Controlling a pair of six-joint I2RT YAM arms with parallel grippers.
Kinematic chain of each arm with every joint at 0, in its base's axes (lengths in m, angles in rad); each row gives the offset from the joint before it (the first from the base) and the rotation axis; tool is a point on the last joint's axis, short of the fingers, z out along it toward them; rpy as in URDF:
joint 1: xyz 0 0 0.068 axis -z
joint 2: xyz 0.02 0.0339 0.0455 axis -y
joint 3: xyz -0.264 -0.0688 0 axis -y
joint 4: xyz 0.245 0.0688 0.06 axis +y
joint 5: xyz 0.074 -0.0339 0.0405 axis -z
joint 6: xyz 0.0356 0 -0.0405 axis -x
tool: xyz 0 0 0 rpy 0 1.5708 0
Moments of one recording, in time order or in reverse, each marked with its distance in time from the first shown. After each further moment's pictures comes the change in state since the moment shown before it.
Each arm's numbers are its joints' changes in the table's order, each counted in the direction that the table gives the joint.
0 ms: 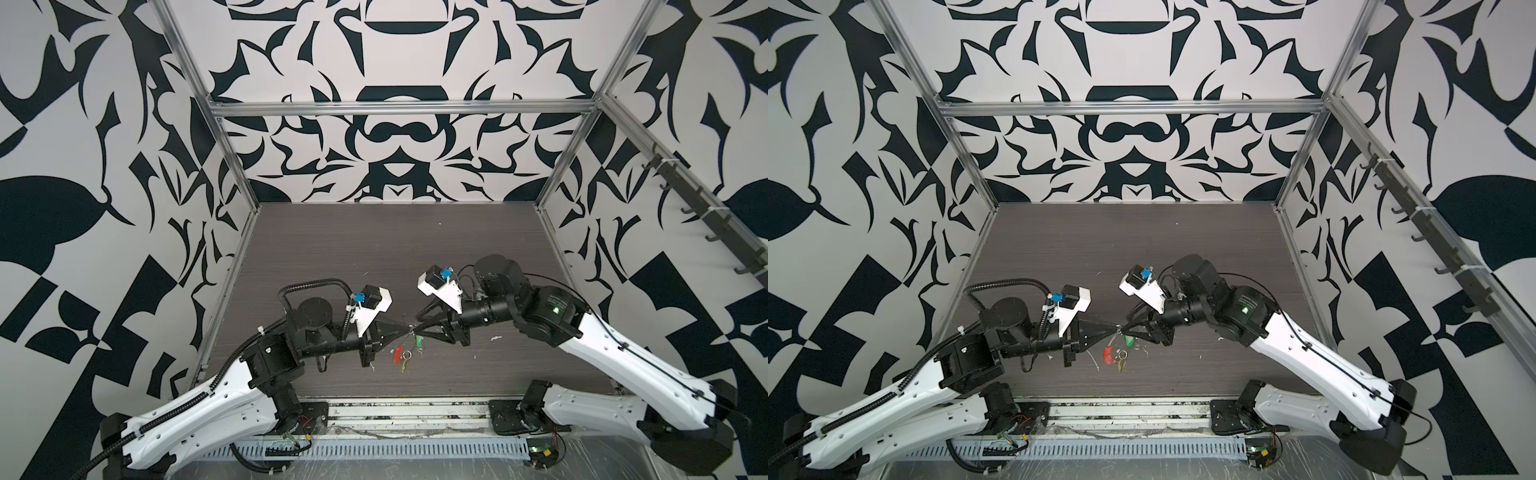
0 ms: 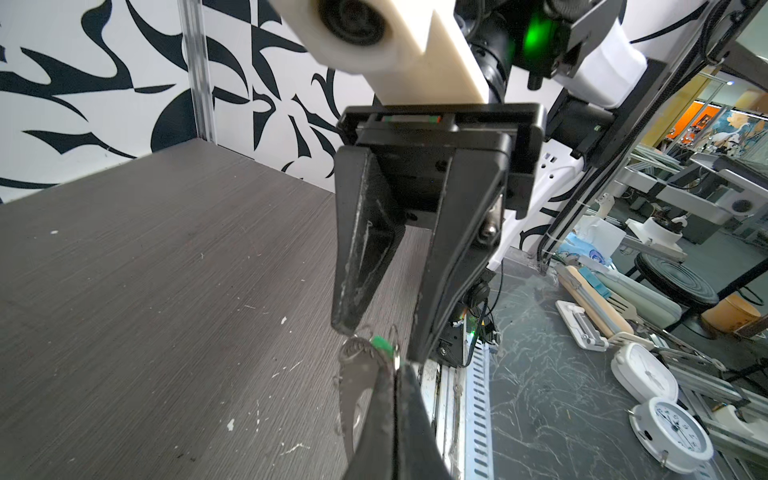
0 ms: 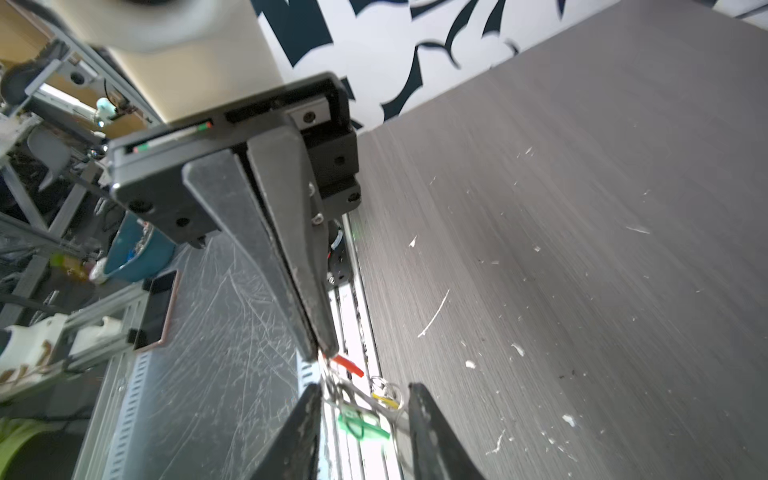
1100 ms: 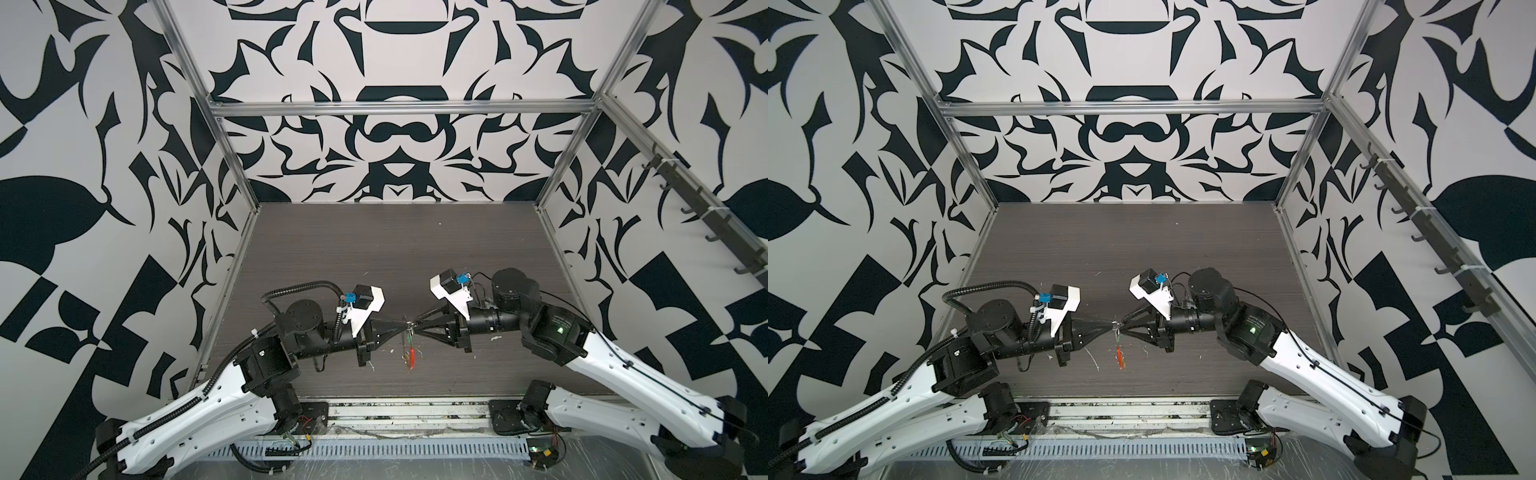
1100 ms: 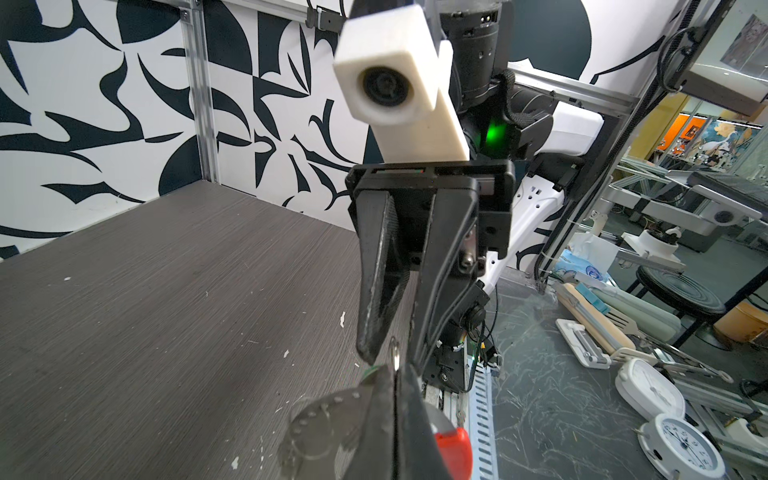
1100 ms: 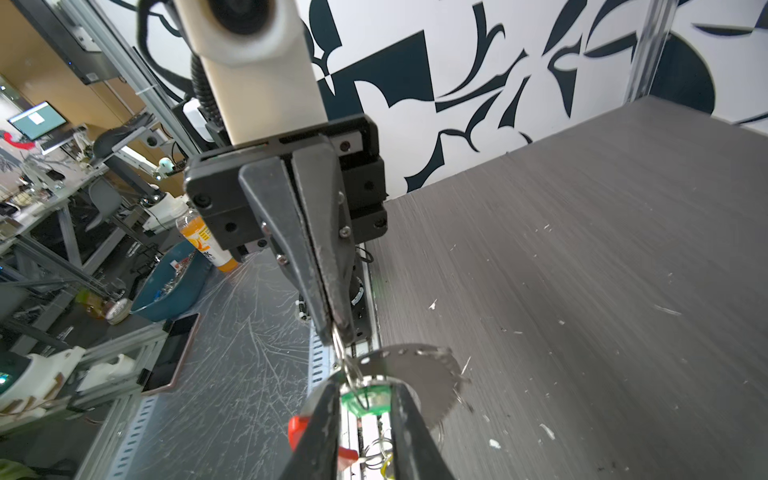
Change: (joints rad) left arm 0.000 0.038 0.000 -0.048 0.003 -0.011; right arm -0.001 0.114 -0.195 -0.321 -0.077 -0.102
